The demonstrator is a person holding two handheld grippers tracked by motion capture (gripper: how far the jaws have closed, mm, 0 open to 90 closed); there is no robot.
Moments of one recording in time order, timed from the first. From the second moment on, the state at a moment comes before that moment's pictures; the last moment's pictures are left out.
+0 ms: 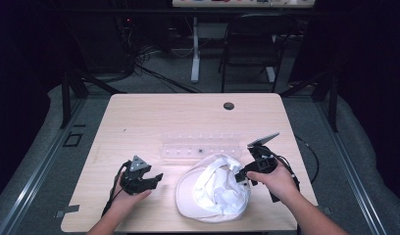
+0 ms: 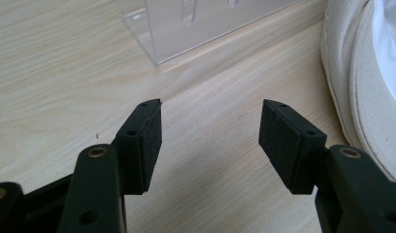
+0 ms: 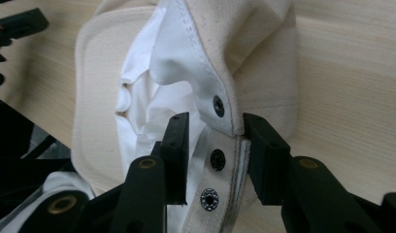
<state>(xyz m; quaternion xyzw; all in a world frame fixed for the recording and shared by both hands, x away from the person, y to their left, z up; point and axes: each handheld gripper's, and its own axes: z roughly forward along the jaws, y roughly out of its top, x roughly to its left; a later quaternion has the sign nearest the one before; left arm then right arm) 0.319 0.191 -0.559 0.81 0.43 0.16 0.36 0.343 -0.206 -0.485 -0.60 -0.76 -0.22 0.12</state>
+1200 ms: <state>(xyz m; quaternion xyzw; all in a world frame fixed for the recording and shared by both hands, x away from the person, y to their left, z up) 0.319 0.192 -0.559 0.81 0.43 0.16 0.36 0.342 -0.209 -0.440 -0.61 -0.74 -0.25 0.13</state>
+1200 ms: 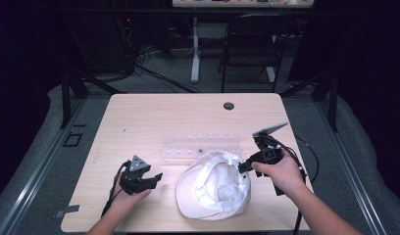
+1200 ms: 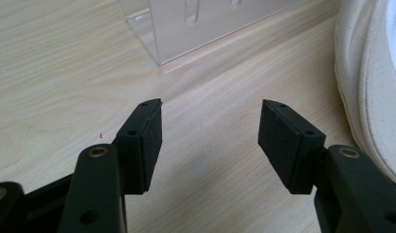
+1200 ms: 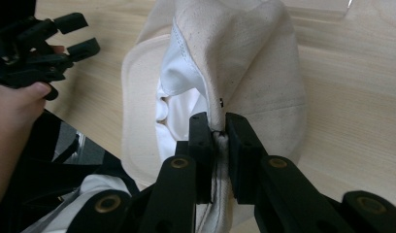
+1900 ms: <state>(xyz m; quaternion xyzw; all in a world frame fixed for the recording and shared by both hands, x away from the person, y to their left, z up) 0.319 0.191 -0.559 0.81 0.43 0.16 0.36 0.343 -0.217 -0.413 -0.60 -0.70 -0.33 0.22</state>
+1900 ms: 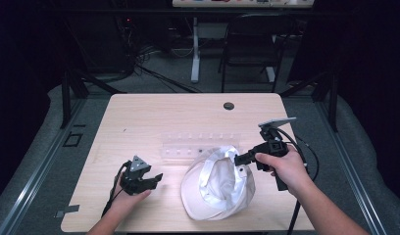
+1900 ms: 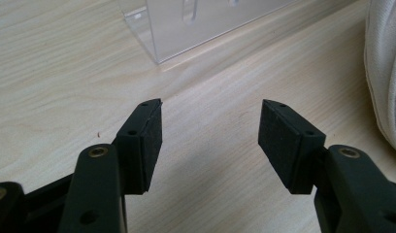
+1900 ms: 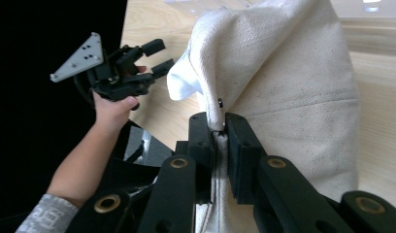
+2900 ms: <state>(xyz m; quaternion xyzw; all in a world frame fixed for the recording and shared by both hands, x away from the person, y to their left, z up) 0.305 0.177 -0.548 0.81 0.40 0.18 0.38 0.352 -0.211 -0.365 -0.58 -0.67 -0.41 0.21</state>
